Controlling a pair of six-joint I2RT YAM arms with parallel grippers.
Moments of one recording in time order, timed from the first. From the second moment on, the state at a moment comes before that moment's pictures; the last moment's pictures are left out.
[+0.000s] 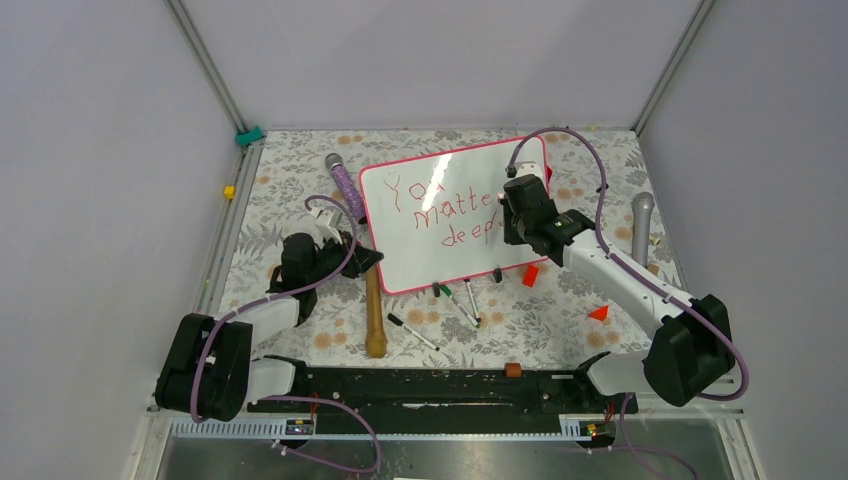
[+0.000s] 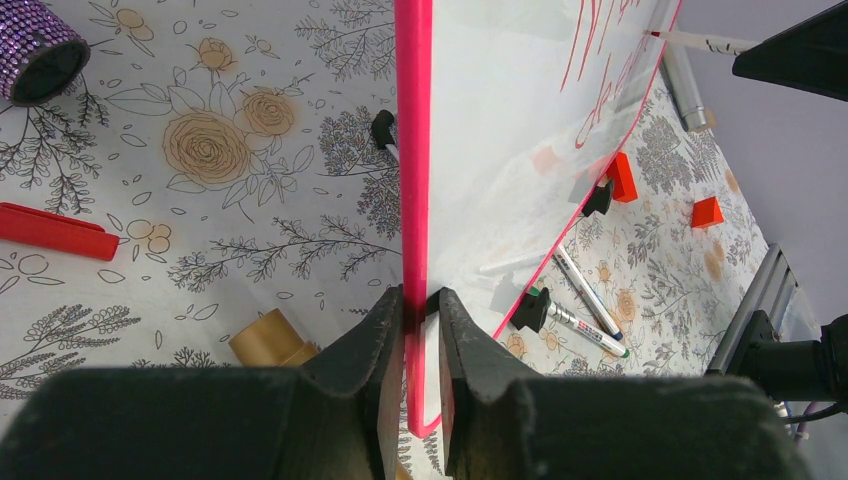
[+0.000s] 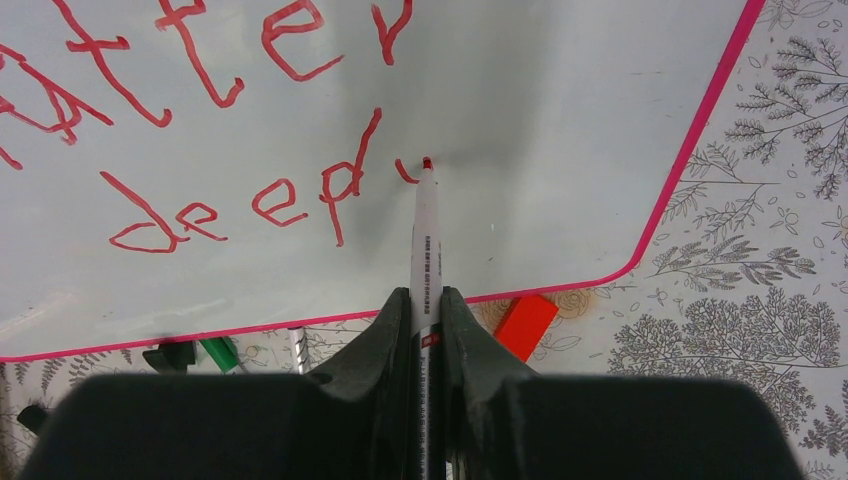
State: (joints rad) left arm -0.18 1.24 0.31 0.61 0.58 -0.45; right arm 0.54 1.36 1.06 -0.53 0.30 0.32
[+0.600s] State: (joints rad) left arm -0.18 1.24 0.32 0.60 0.58 -0.45; right arm 0.54 1.36 1.04 -0.54 0.26 0.31
